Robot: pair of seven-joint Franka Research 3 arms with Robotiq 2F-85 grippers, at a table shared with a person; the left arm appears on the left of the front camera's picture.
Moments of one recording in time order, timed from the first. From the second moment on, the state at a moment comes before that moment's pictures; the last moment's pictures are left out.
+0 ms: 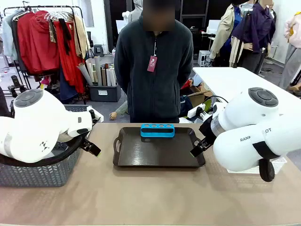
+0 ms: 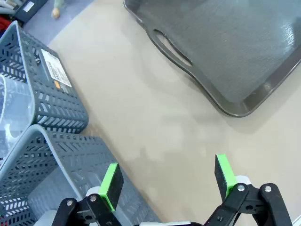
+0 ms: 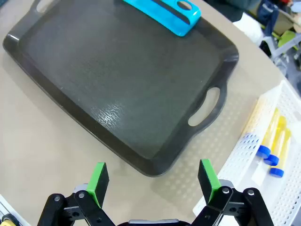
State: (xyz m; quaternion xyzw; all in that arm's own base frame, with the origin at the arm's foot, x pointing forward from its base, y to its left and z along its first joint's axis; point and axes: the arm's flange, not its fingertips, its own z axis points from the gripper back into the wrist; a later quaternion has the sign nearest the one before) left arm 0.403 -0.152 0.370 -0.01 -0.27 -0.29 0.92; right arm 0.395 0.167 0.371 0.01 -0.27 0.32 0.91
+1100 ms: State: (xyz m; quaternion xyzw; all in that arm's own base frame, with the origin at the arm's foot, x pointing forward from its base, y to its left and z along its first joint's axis) left arm 0.403 -0.152 0.370 -0.01 -0.27 -0.29 0.92; right arm 0.395 0.167 0.371 0.01 -0.27 0.32 0.91
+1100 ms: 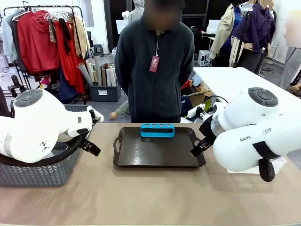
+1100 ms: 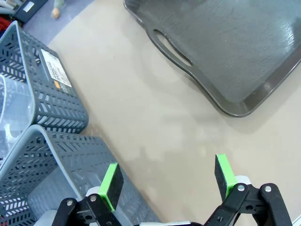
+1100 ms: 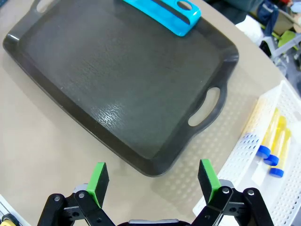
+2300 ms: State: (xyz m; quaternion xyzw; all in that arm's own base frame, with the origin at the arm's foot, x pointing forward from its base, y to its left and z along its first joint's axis) left arm 0.403 -0.152 0.370 -0.01 -0.27 -0.29 0.92; right arm 0.395 0.167 0.371 0.01 -0.27 0.32 0.91
